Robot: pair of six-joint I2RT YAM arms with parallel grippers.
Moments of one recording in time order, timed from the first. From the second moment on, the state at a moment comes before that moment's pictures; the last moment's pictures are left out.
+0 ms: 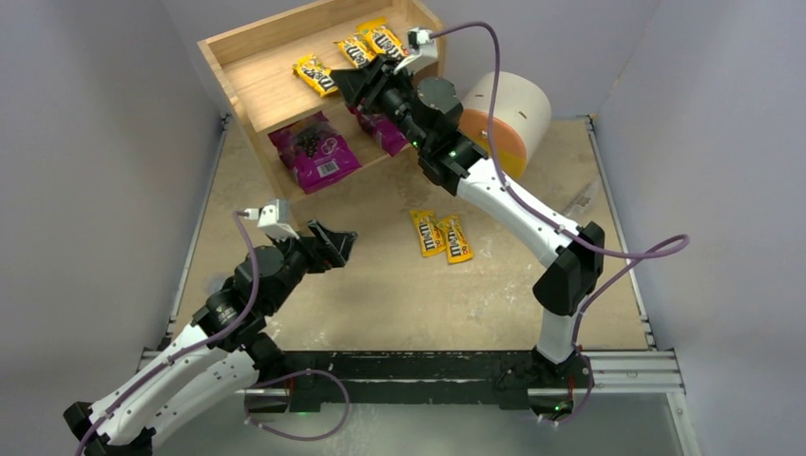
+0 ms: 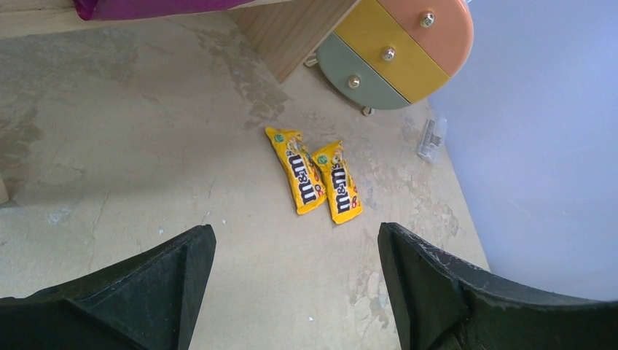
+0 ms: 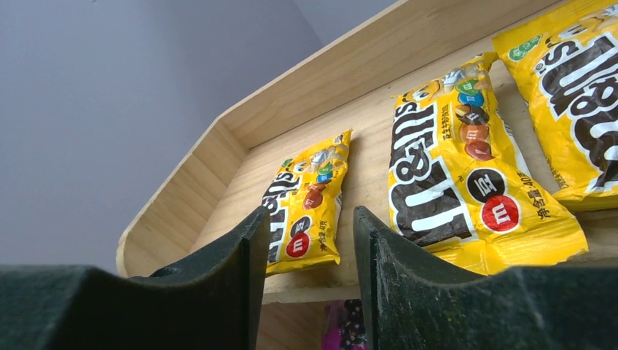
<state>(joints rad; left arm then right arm) -0.77 0.54 0.61 -0.28 -0.35 -0.72 0.77 1.85 1.91 0.19 0.06 0.63</state>
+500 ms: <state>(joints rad) -0.77 0.55 0.61 -0.28 -0.35 -0.72 0.77 1.78 1.90 0.19 0.07 0.55</state>
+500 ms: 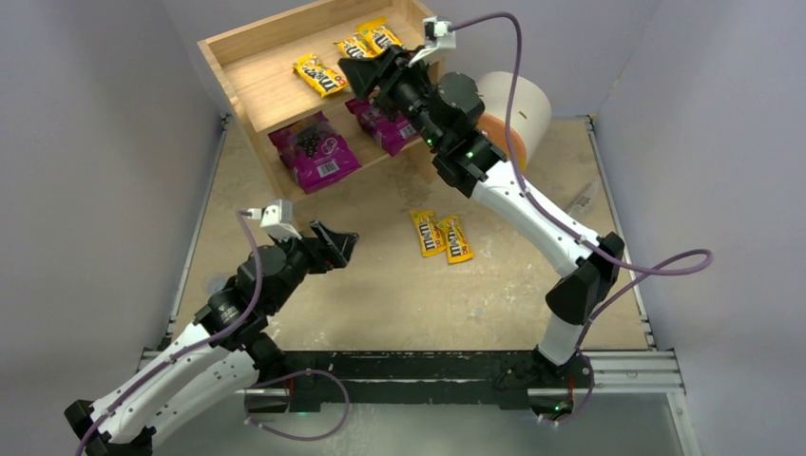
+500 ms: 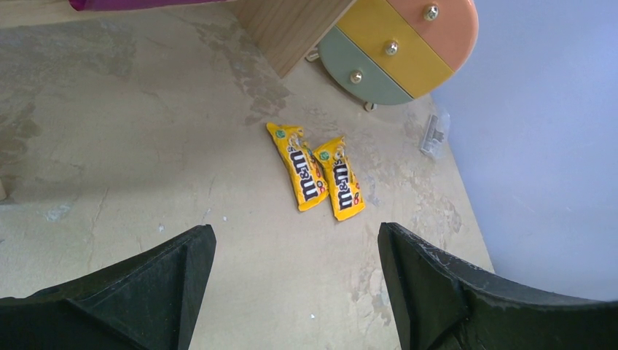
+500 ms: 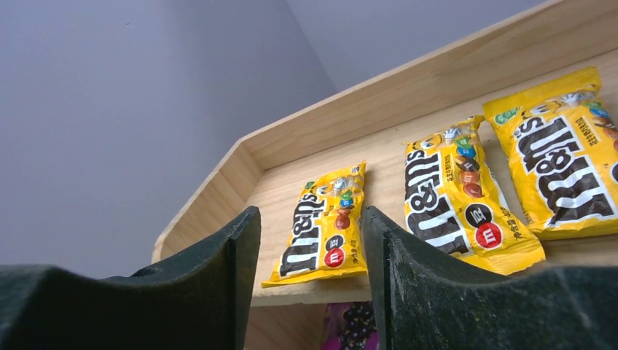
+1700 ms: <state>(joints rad) -0.77 0.61 0.56 -0.25 -0.32 -0.72 0.77 1.15 1.13 -0.08 0.04 0.25</state>
